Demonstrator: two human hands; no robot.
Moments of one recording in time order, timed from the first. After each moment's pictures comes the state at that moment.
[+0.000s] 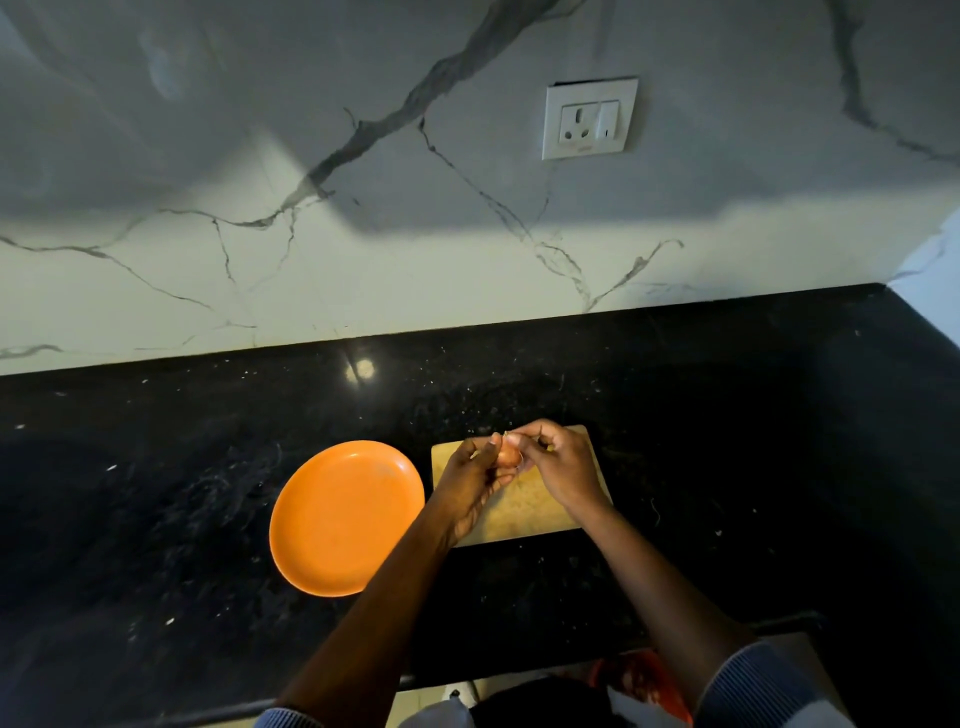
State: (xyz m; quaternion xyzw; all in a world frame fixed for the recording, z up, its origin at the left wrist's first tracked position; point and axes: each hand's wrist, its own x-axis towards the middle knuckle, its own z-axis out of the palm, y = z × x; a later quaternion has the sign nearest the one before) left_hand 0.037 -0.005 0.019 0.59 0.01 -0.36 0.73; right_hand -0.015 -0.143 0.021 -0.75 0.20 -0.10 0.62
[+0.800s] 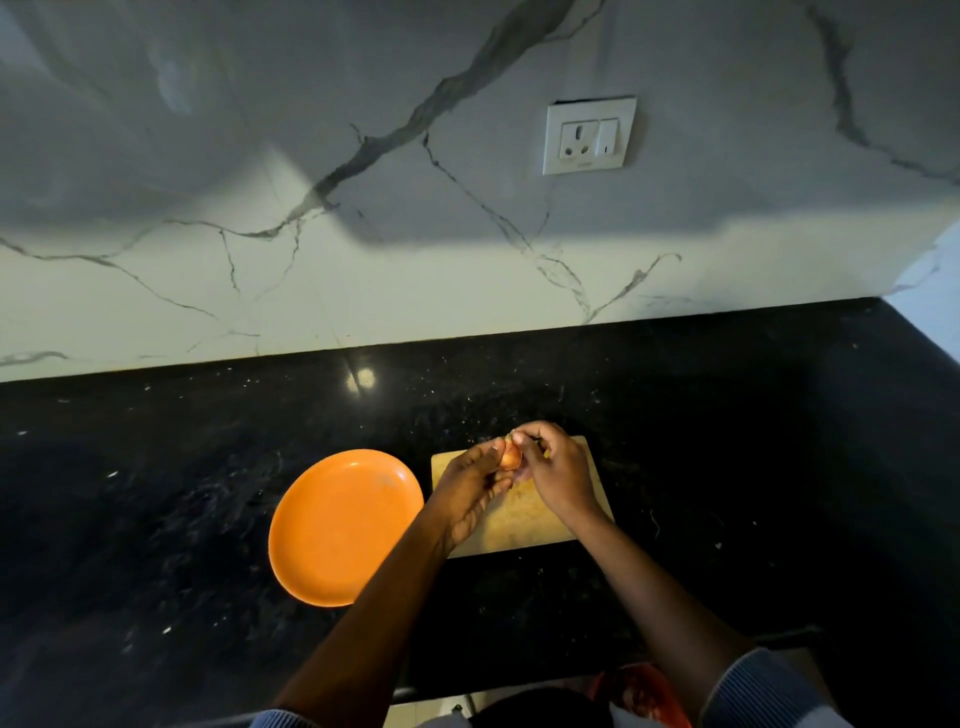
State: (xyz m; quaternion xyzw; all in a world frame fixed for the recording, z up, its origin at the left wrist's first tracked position) left_hand 0.038 -0.002 0.030 0.55 0.00 -0.40 0.73; right_hand -0.014 -0.138 0.028 -0.81 0.19 -0.16 0.53
